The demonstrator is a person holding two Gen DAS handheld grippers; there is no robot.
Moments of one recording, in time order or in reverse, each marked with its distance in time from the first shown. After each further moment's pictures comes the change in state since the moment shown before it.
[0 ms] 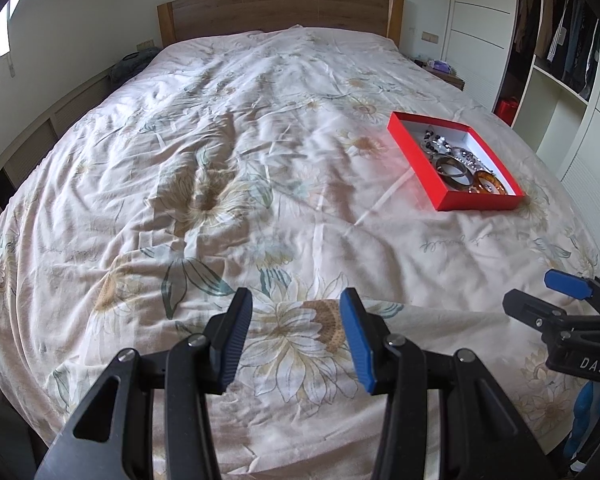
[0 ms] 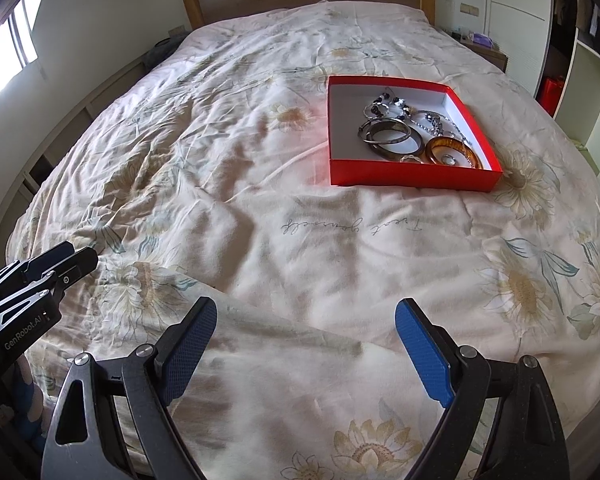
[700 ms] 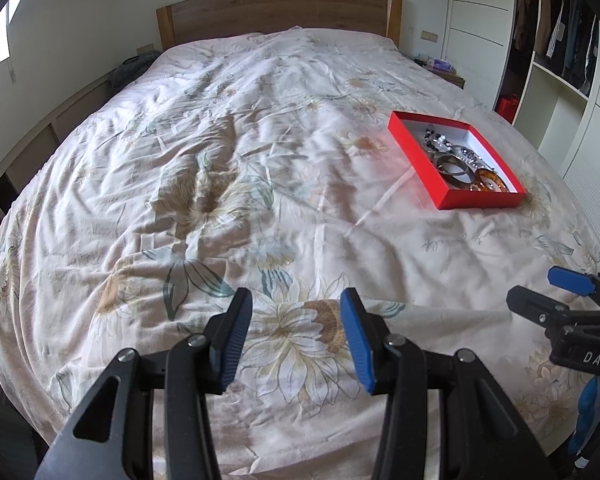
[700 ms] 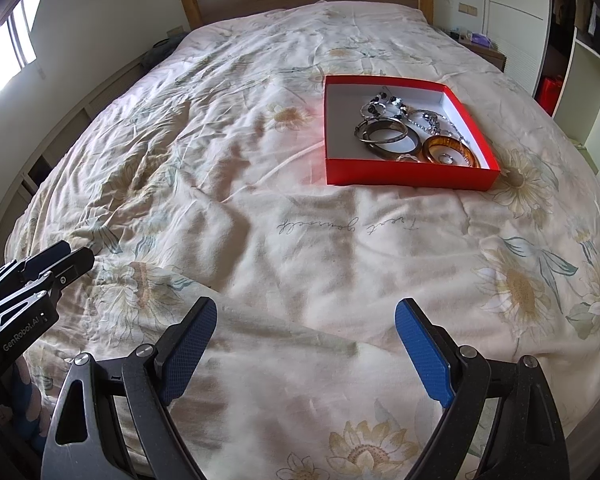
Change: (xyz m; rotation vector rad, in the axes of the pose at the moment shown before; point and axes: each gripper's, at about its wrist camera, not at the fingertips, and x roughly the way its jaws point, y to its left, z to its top) left arm 0.000 0.000 0.002 0.005 0.003 0.006; right arm 0.001 -0.003 0.000 0.006 -0.004 -0.004
